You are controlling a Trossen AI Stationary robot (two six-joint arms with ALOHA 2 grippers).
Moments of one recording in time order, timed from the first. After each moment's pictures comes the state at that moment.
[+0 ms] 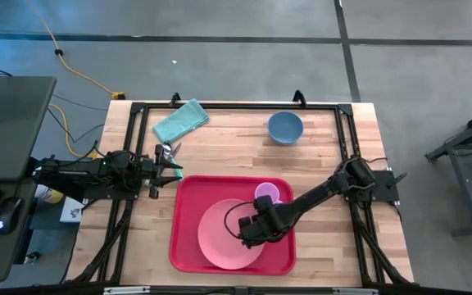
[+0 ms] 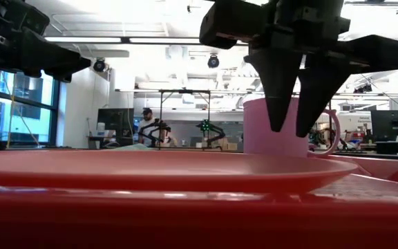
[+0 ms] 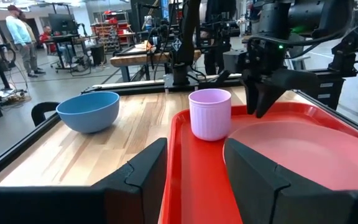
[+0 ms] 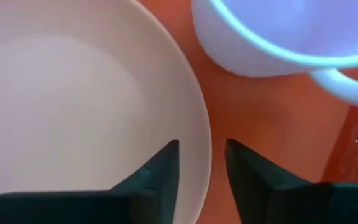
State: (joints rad) left arm -0.01 0.03 0.02 0.00 -0.01 0.10; right arm 0.46 2.08 1.63 -1.06 0.23 1.81
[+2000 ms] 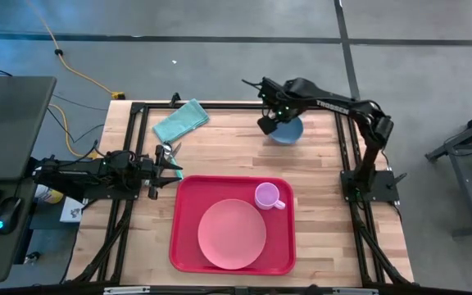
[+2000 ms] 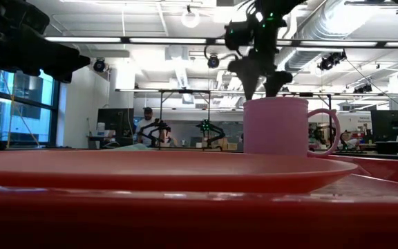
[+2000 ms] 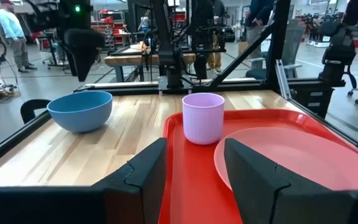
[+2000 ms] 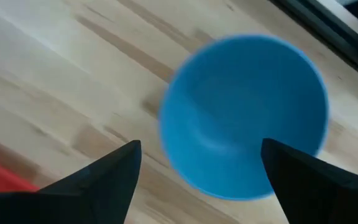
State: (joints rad) left arm -0.01 0.03 0.02 0.01 0.01 0.05; right arm -0.54 1.83 1.63 -1.19 0.07 0.44
